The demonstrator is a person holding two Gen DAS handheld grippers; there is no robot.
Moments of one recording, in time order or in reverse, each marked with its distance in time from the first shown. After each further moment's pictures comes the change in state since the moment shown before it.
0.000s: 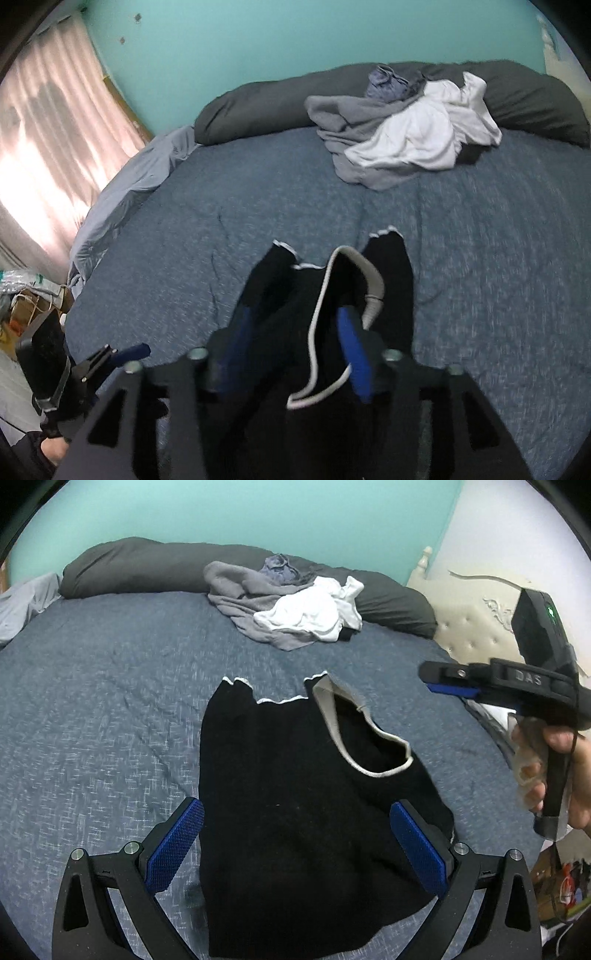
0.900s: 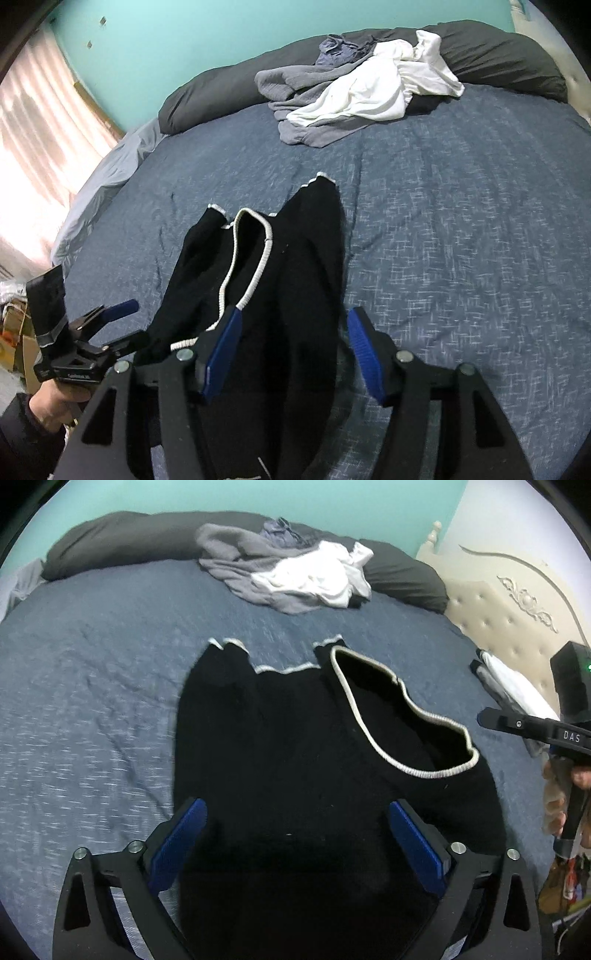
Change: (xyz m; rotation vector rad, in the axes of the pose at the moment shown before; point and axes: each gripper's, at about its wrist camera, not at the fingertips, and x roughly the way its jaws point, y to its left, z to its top) left arm 0.090 0.014 0.000 0.006 0.120 -0.009; right arm 0.024 -0.077 -0.049 0.051 0.050 -0.033
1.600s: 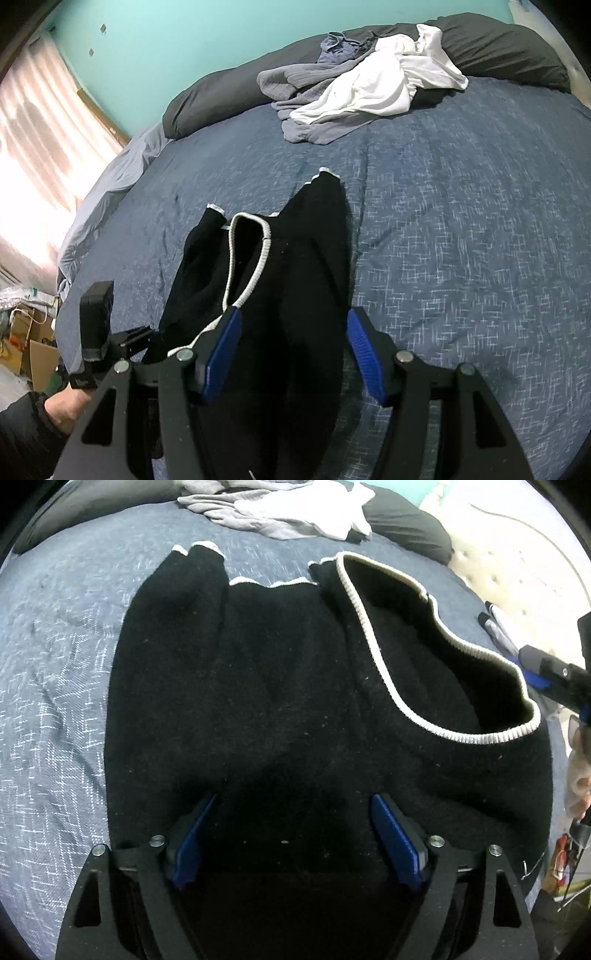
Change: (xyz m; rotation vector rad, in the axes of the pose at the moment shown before) left arm 0.065 0.000 -0.014 0.002 0.201 -0.041; right arm 0.012 -0.008 -0.004 0.046 -0.018 0.039
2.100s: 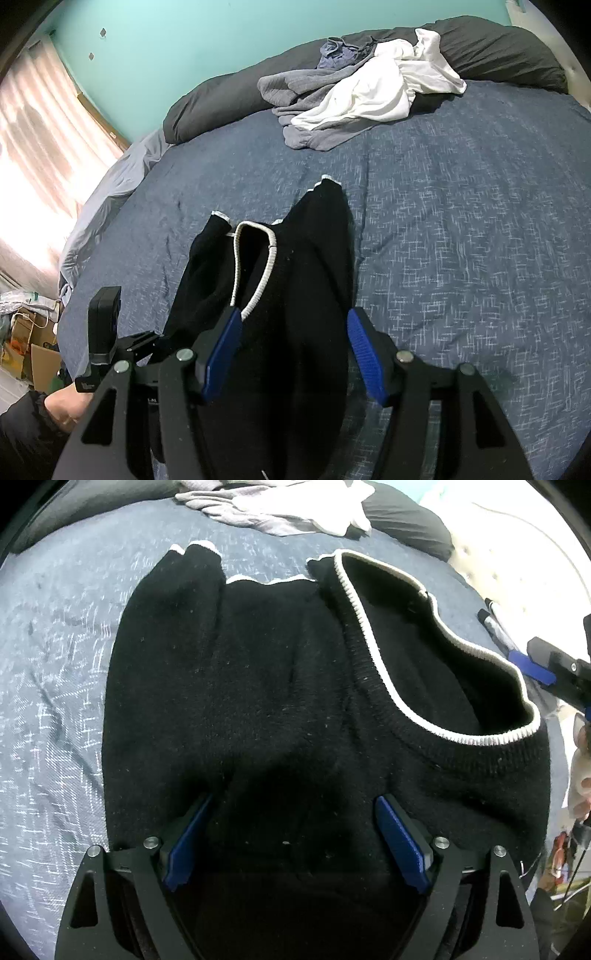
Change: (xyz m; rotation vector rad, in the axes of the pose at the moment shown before) left arm 0.000 -0.003 0.001 0.009 0.015 0.013; right arm -0.008 0.005 0.004 0.003 -0.016 0.002
